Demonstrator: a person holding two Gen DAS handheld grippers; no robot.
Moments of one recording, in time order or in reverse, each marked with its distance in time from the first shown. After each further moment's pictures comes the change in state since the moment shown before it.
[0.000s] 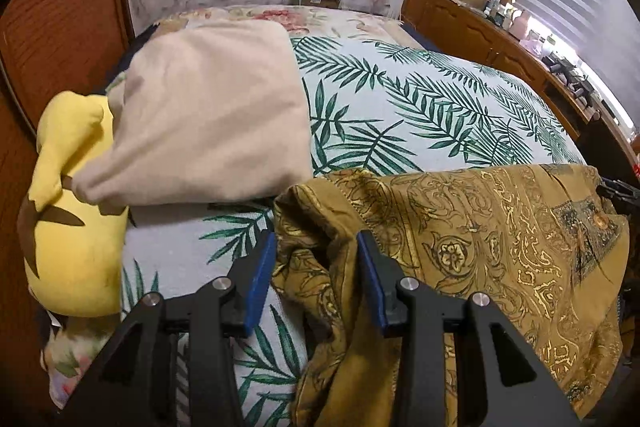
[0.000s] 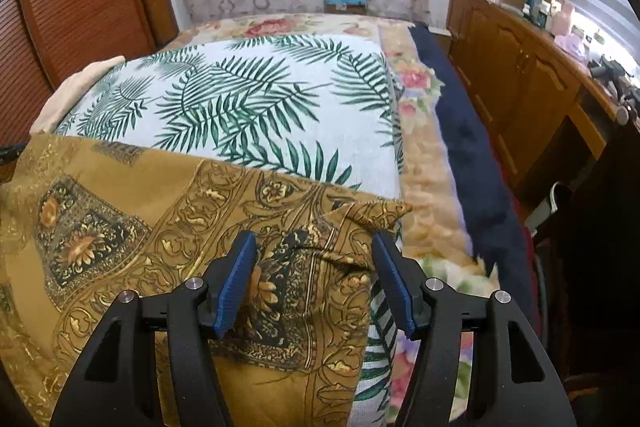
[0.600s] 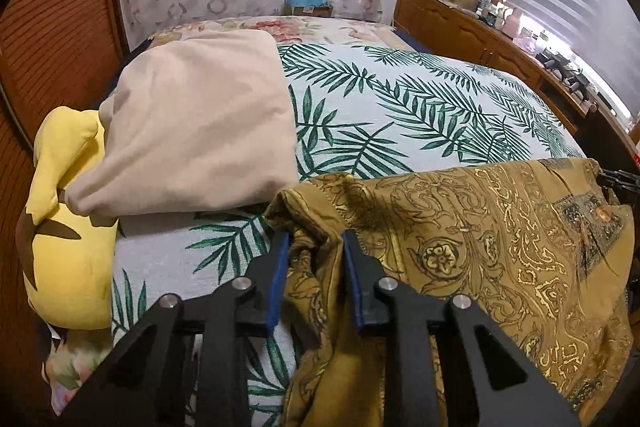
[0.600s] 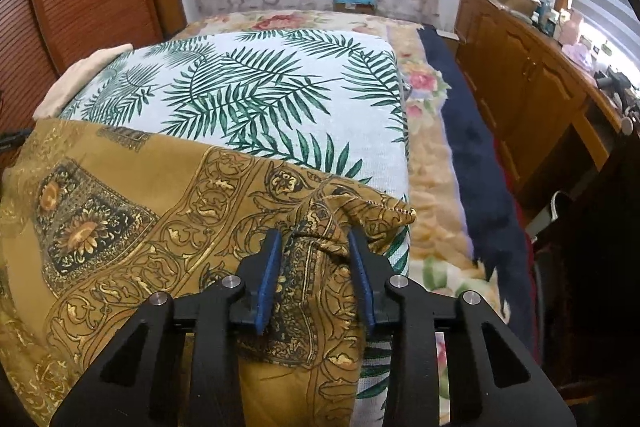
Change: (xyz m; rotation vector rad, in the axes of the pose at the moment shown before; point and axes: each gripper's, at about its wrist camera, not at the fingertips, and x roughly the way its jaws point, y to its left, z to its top) left arm 0.002 -0.006 -0.003 0.046 -0.045 0.003; right arm 0.001 0.006 -0.001 -0.038 0.003 -0.020
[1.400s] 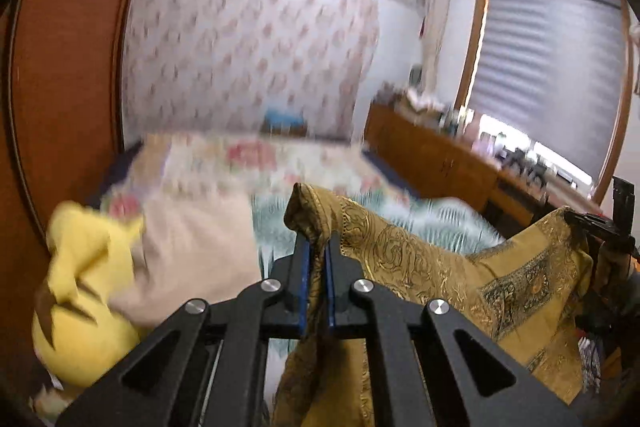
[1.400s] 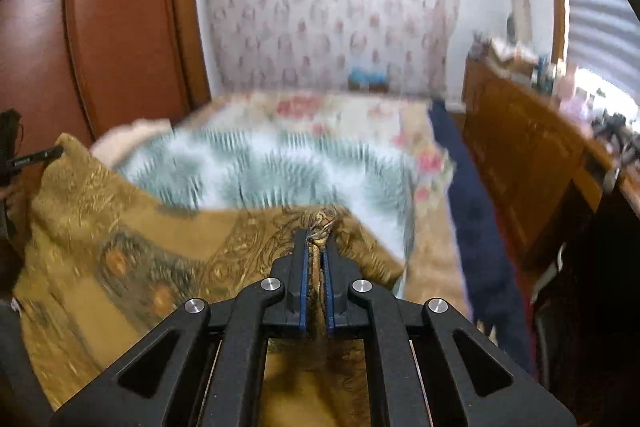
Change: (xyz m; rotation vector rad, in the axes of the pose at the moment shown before) left arm -0.150 -0.017 0.053 -0.006 -0.471 -0.108; right arm -0.110 0.020 0.037 -0.042 -0.369 0.049
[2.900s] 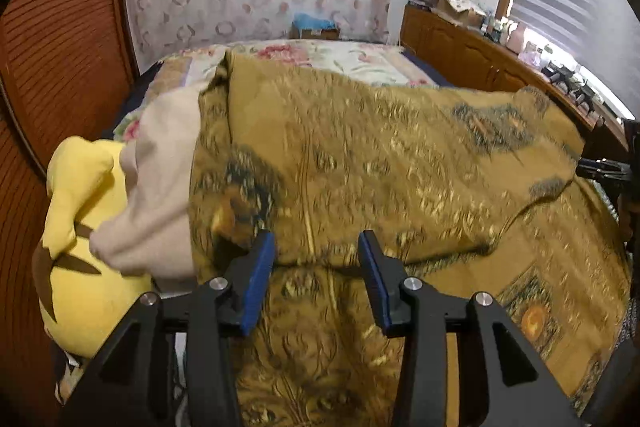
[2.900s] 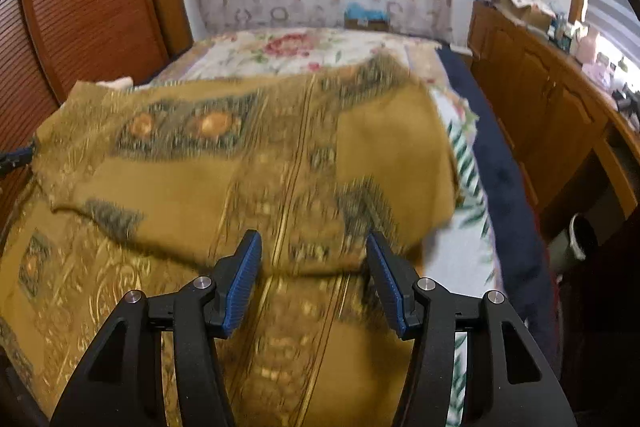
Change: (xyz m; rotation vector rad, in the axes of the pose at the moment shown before) left arm 0.110 0.035 -0.088 0.039 0.398 0.153; right arm 0.168 0.033 -0.016 0.055 0.334 -0.014
